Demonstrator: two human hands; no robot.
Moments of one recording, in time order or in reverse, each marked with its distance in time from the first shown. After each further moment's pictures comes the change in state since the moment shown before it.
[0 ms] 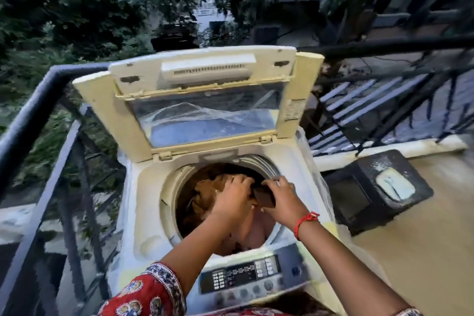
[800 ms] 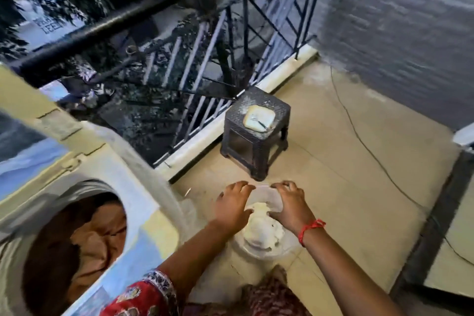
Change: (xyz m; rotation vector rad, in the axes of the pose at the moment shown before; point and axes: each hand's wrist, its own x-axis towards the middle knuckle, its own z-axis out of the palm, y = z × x) left_hand 0.008 0.364 0.205 0.207 -0.284 0.505; right_hand -0.266 0.350 -0.051 0.252 0.242 0.637
